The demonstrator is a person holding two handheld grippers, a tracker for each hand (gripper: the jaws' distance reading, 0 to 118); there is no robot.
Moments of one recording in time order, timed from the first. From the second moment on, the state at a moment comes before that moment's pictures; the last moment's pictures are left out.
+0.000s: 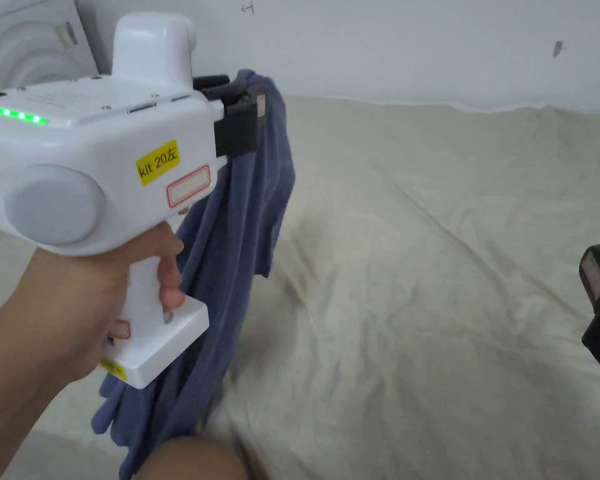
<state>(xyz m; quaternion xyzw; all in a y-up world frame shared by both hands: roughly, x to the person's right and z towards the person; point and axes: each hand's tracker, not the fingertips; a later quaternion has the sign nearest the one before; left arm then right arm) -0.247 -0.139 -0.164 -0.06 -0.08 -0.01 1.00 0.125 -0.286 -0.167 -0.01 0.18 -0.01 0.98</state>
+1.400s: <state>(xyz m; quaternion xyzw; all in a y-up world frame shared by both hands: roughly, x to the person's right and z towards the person) -0.270 -0.396 -0.333 -0.37 -0.01 -0.06 0.93 0.217 -0.301 -0.237 -0.05 0.07 -0.06 0.99</state>
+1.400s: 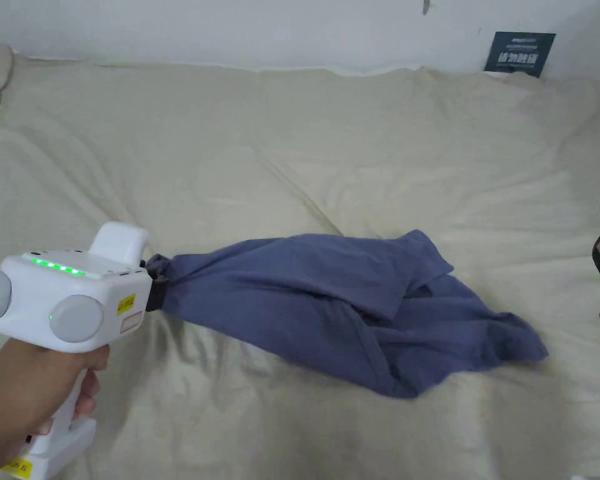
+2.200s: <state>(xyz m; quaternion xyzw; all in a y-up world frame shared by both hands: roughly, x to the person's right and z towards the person) -0.253 -0.309 -0.231 -0.23 -0.03 -0.04 0.97 0.279 -0.294 -0.279 -0.24 0.19 0.20 0.93</state>
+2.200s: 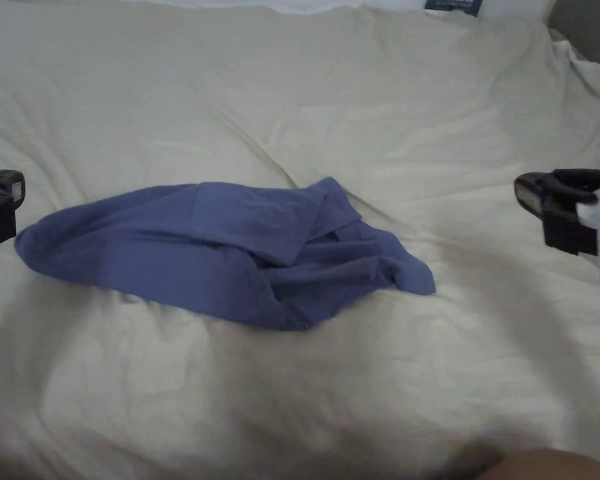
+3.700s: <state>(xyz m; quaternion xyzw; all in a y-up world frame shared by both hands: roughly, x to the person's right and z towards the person) -0.204 -0.365 -0.251 -0.26 -0.11 -0.10 0.95 0.205 -0.387 -0.335 -0.35 0.32 0.20 0.86</state>
